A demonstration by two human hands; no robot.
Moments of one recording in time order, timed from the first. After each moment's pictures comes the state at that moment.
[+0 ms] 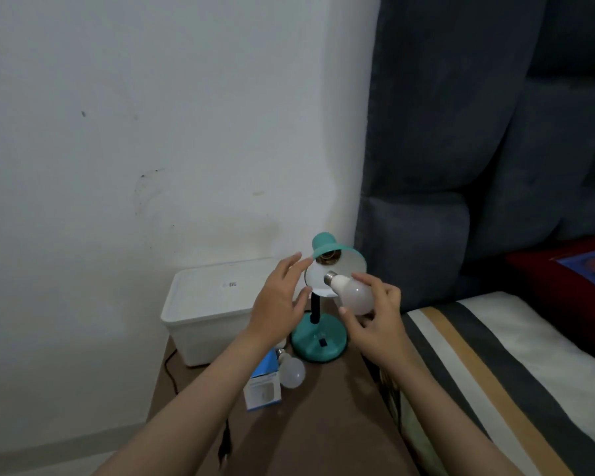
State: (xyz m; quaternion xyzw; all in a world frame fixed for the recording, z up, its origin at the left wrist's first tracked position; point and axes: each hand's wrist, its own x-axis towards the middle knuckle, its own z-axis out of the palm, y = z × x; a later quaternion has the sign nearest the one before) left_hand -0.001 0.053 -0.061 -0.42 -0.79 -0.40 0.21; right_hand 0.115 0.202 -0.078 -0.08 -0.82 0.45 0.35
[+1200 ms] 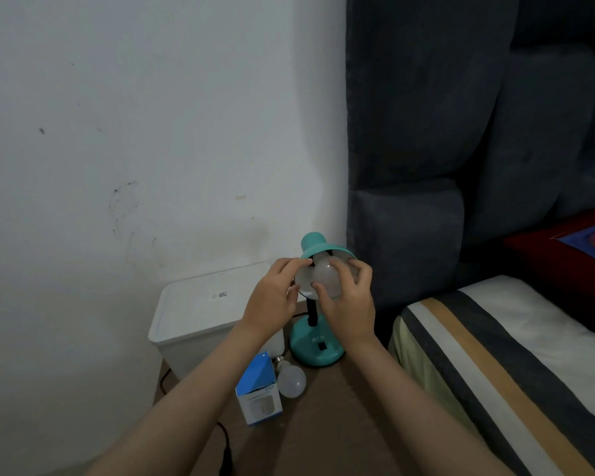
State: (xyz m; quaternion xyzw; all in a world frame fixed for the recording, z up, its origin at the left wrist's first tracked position) left_hand -0.036 0.074 -0.061 -0.48 -0.78 -0.36 0.18; right_hand 0.041 0.203 -0.096 -0.12 -0.81 0.31 0.49
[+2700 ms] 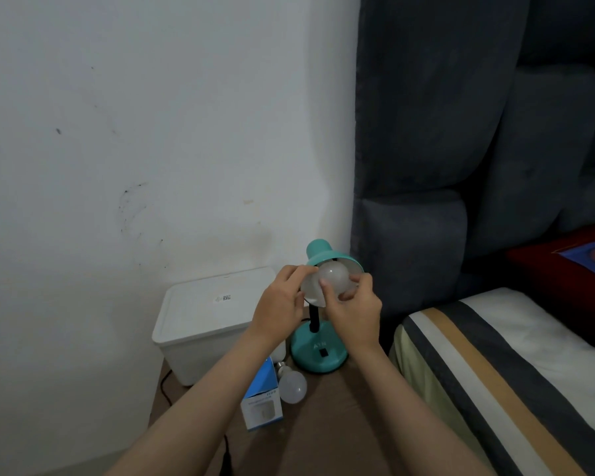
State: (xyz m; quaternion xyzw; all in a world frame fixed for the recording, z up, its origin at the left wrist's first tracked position) left_hand -0.030 0.075 -0.064 -0.46 -0.79 -0.37 0.19; right_hand 0.045 0.199 -0.088 -0.21 -0.75 0.44 0.45
